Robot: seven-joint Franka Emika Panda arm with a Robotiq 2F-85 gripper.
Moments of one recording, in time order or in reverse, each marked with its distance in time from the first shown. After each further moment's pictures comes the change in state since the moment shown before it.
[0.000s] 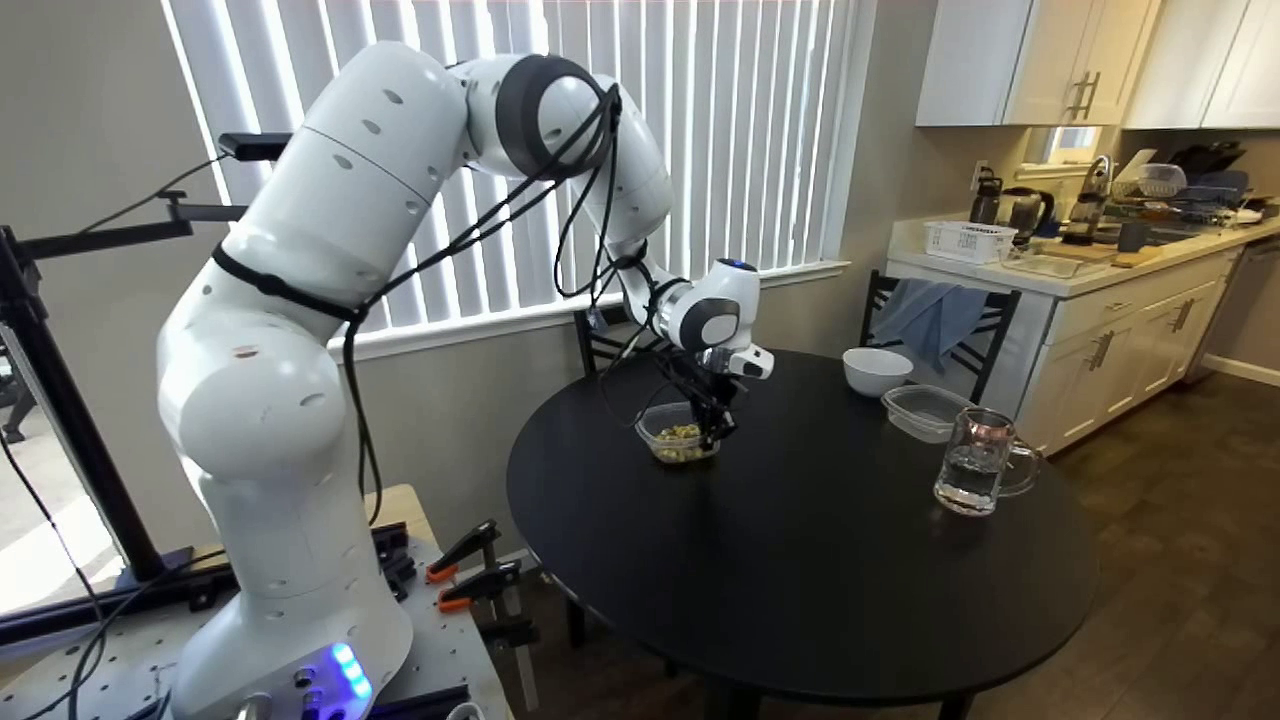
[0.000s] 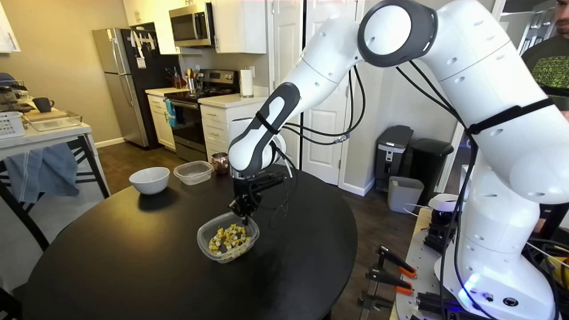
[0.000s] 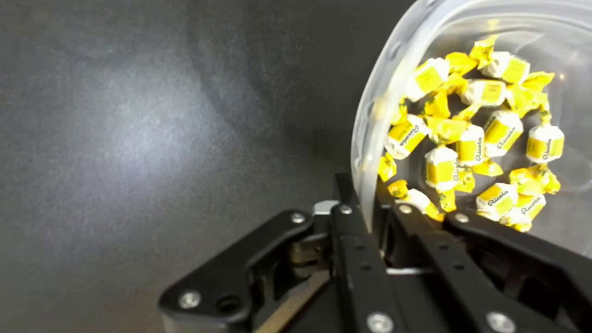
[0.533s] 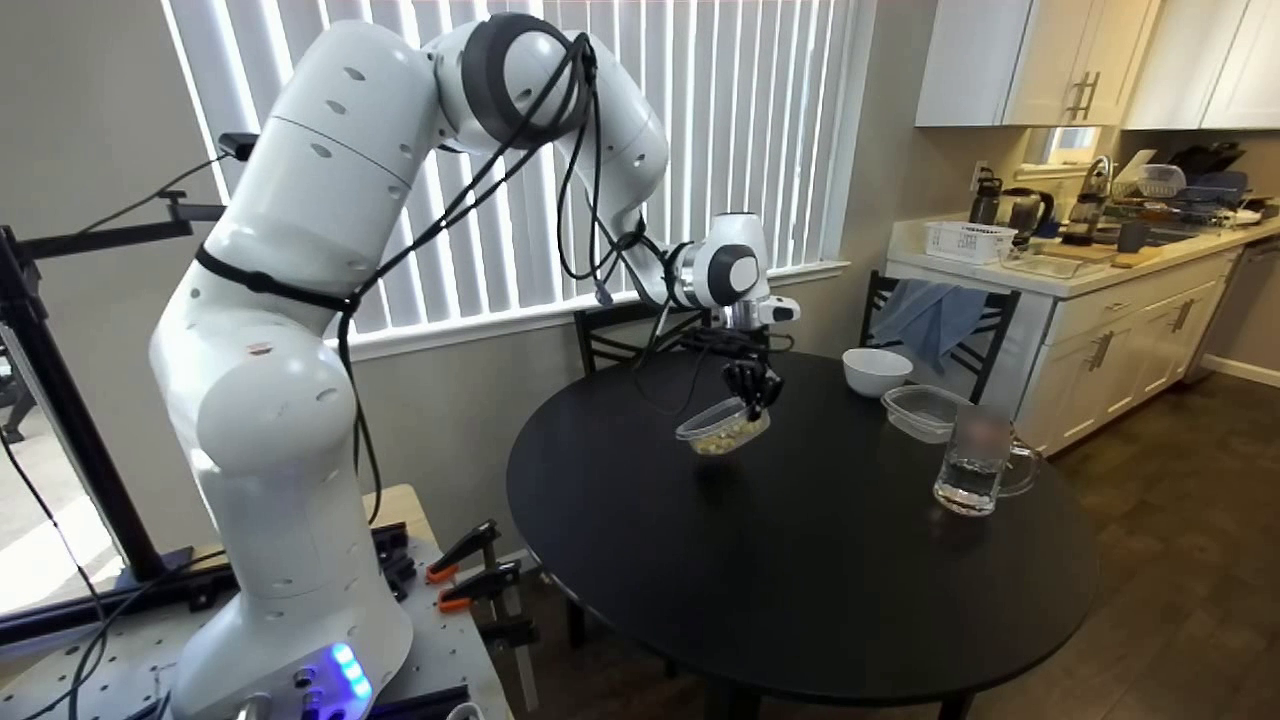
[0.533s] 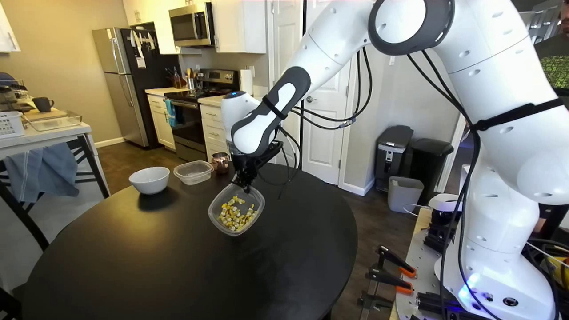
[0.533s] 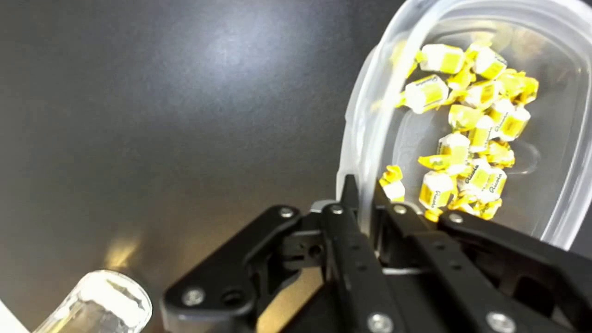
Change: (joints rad) arm 0.078 -0.091 -0.132 0.051 -0.309 -0.057 0.000
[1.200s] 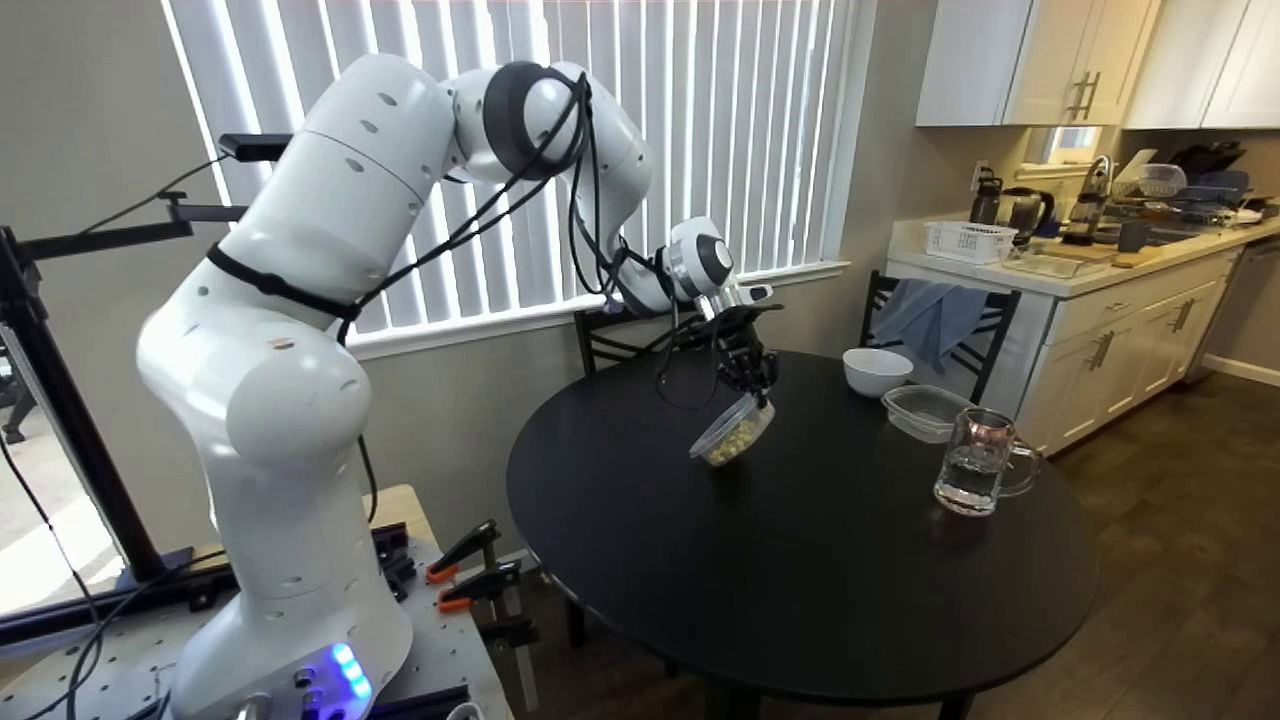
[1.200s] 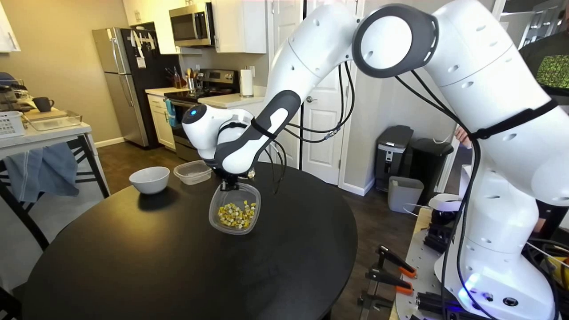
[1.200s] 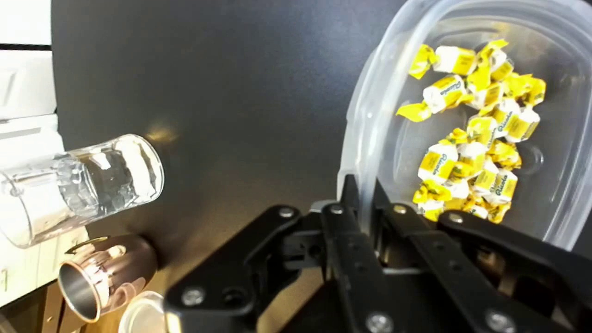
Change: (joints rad) arm 0.135 0.129 -0.032 0.207 -0.401 -0.174 -0.004
